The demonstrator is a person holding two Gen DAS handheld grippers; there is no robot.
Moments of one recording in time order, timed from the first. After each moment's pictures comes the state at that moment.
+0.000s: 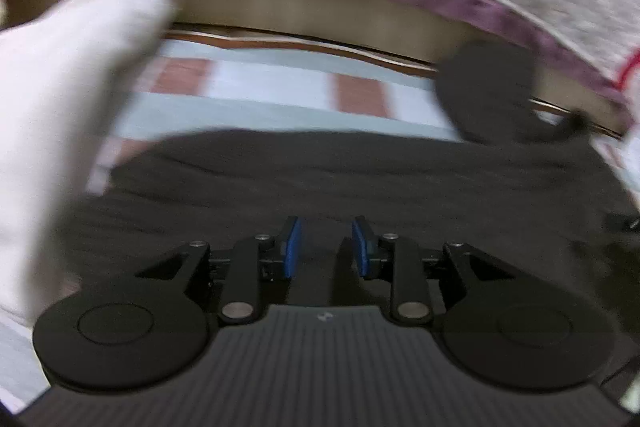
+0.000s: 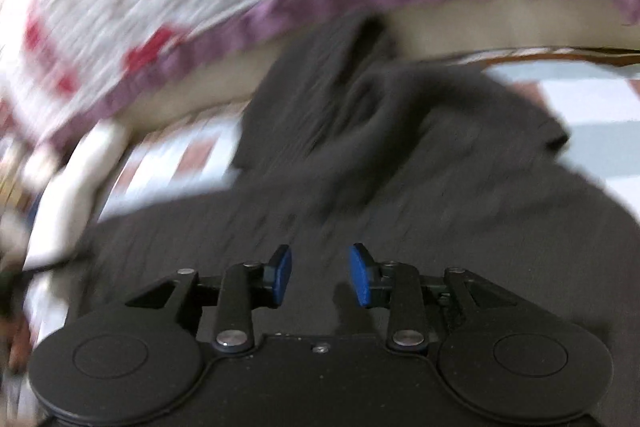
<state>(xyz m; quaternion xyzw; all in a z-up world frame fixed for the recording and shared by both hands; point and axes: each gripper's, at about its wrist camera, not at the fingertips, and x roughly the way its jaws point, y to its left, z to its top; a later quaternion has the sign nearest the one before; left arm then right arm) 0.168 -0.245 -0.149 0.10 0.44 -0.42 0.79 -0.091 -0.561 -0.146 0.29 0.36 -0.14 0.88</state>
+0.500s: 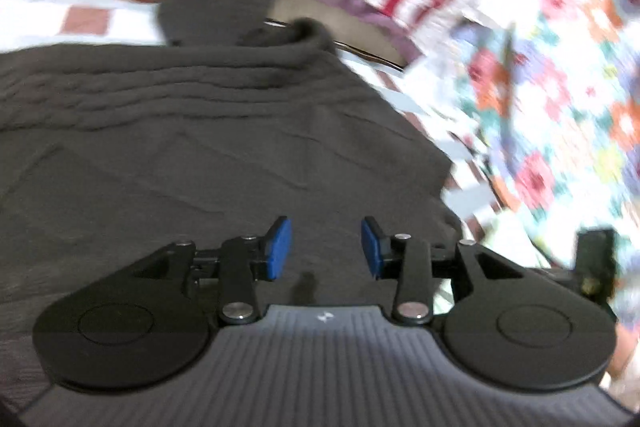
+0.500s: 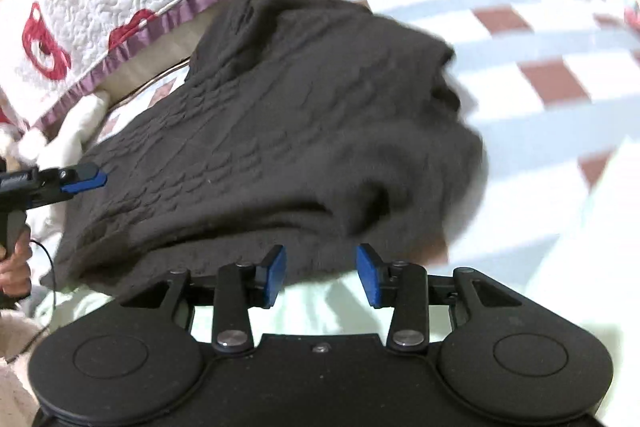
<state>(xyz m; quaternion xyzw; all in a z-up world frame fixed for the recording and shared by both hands) 0.021 -0.253 -0.133 0.03 0.46 -0.65 0.60 -0.335 -0.474 -0.165 0.35 0.35 -0.24 0.84</state>
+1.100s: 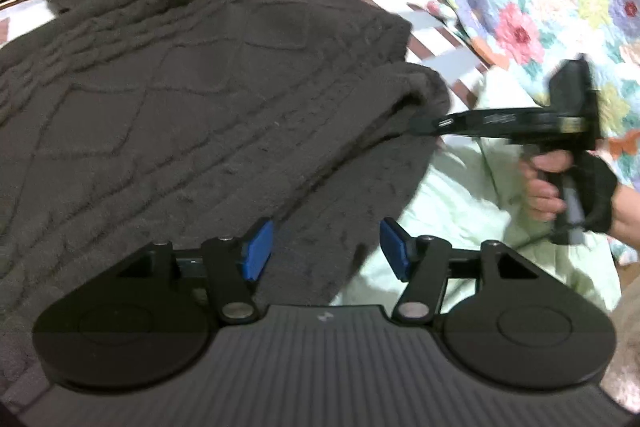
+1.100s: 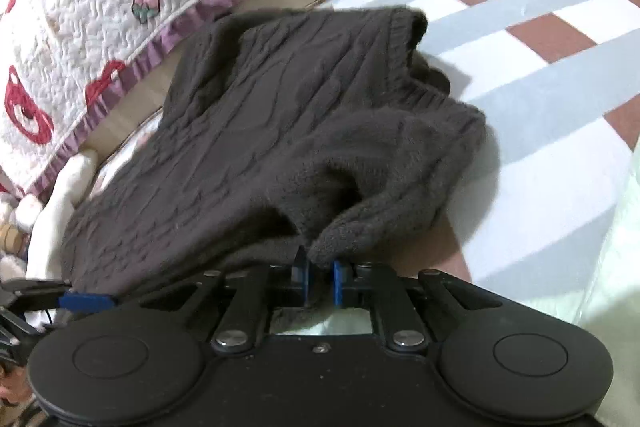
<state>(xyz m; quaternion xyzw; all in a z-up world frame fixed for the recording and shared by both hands) -0.039 -0.264 -0.154 0.18 0.44 -0.69 0.54 -0.325 -0.488 -0.206 0.39 0.26 -0.27 0.84</state>
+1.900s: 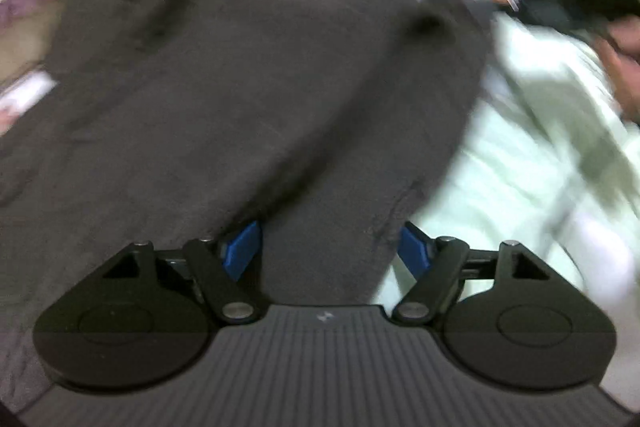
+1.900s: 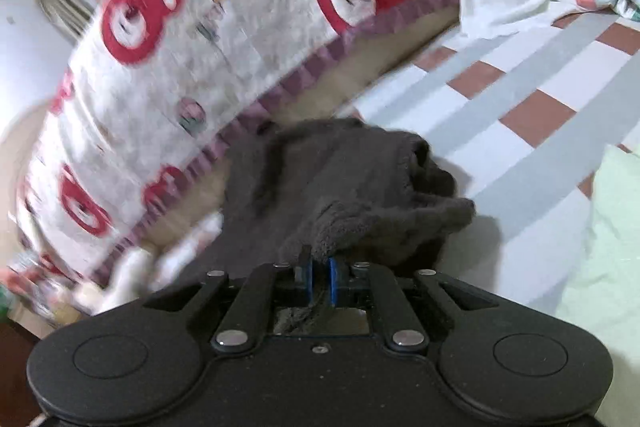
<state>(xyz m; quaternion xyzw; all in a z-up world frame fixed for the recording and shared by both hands) -0.078 -0.272 -0.169 0.28 0.34 -0.68 0.58 -0.373 -0.482 -0.153 0.42 0.14 -0.27 0.86</state>
